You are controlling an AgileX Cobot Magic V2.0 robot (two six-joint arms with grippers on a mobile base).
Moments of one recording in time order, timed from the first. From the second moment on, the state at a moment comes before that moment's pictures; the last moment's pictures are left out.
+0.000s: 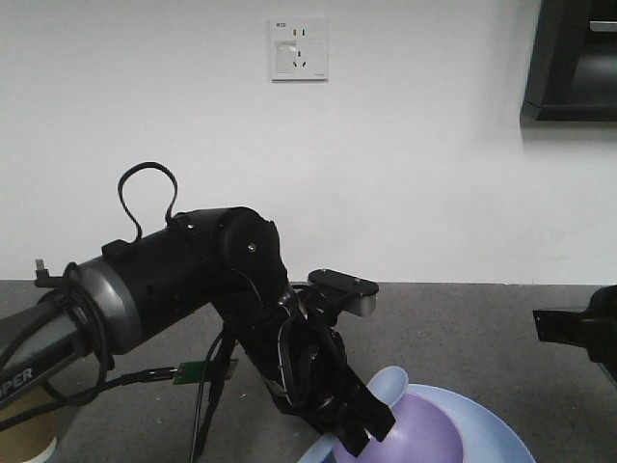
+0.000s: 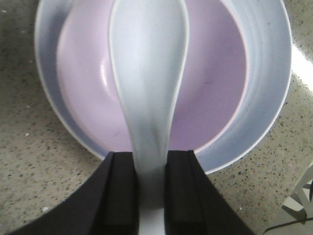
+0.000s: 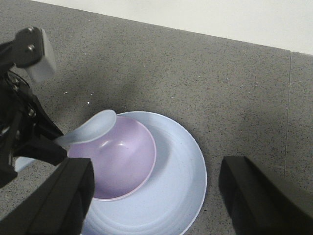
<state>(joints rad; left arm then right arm) -0.69 1.98 -1.89 -0.35 1.25 0.18 0.17 1.01 -1.25 0.15 0.97 -0.12</state>
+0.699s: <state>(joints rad) -0.70 1.99 -1.89 -0.35 1.23 0.16 0.17 1.01 -1.25 0.15 0.98 -0.12</state>
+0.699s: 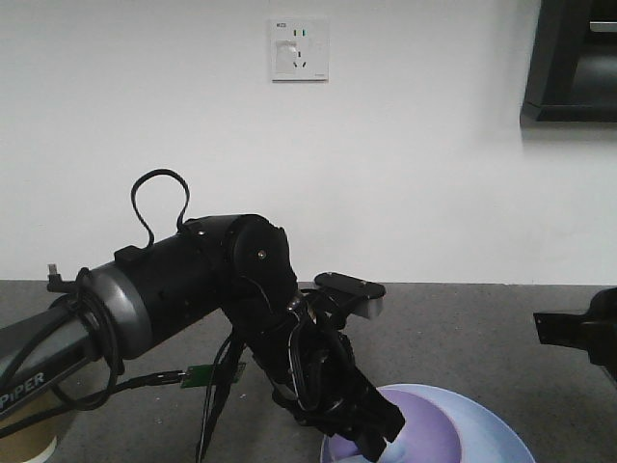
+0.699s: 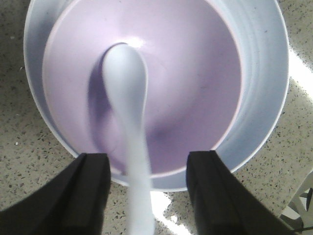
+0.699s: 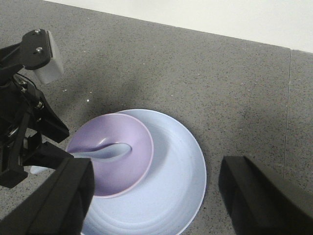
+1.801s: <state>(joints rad) -0.32 1.56 -1.68 0.25 1.26 0.01 0.17 1.01 -1.25 0.14 0.98 -0.12</state>
